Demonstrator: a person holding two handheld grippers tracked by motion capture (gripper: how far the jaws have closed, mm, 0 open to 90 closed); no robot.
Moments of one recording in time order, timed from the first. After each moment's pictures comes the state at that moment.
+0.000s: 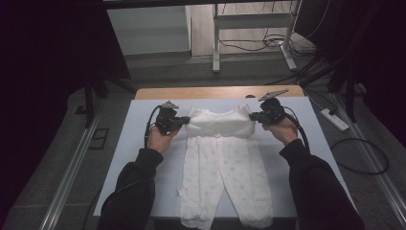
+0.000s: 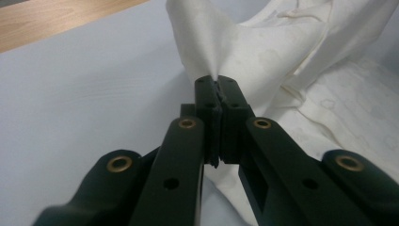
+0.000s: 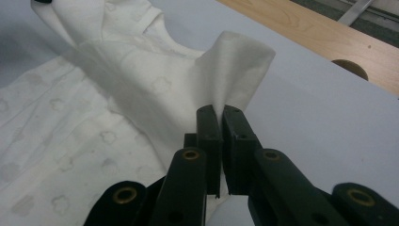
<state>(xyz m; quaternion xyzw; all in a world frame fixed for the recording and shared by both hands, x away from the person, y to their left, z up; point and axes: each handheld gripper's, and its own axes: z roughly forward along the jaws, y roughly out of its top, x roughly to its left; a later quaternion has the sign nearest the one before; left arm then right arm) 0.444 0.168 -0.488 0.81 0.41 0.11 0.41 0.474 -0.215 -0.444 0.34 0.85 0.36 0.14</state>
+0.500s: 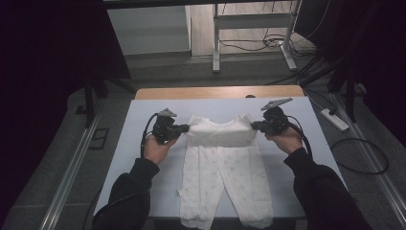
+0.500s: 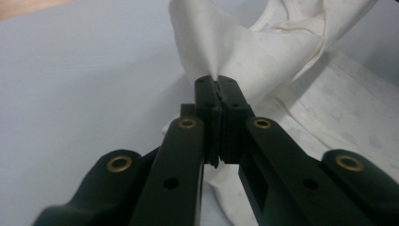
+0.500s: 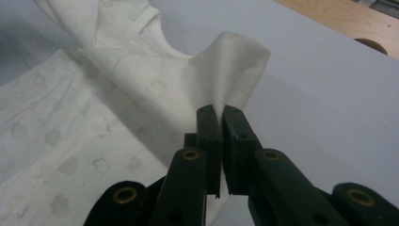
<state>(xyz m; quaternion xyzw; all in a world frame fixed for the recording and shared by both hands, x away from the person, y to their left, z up) 0.407 0.167 -0.481 0.81 0.41 0.09 0.42 0.440 -0.219 -0.443 0.34 0.86 0.36 0.13</state>
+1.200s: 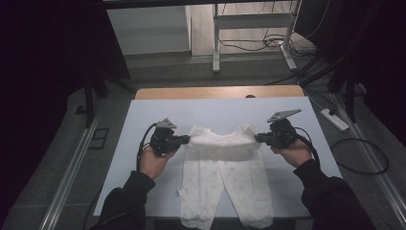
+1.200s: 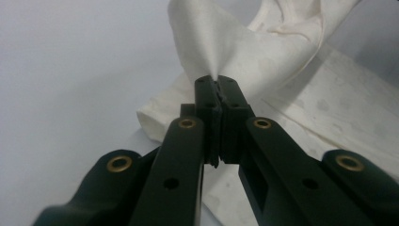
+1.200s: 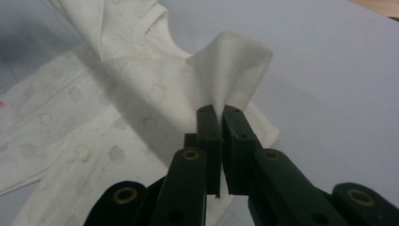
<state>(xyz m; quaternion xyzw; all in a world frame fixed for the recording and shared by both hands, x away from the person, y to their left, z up) 0.358 0.161 -0.470 0.82 0.39 0.08 0.41 0.392 -0.231 -0.437 0.33 0.87 0.36 0.10</state>
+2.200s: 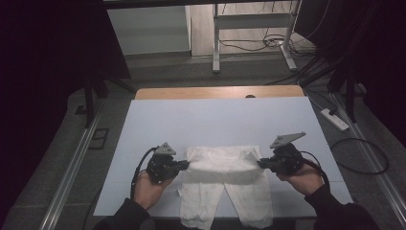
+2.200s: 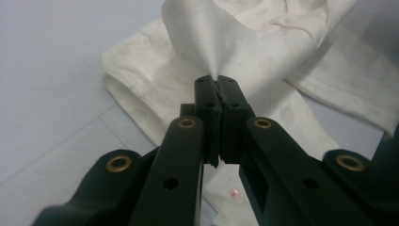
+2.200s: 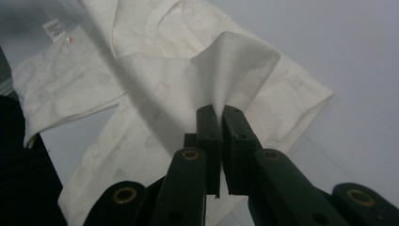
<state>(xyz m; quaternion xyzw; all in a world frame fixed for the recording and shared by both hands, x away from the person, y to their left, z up) 0.282 0.152 -0.481 0.84 0.39 0.05 0.38 0.318 -0.235 -0.441 0.31 0.89 0.33 0.07</state>
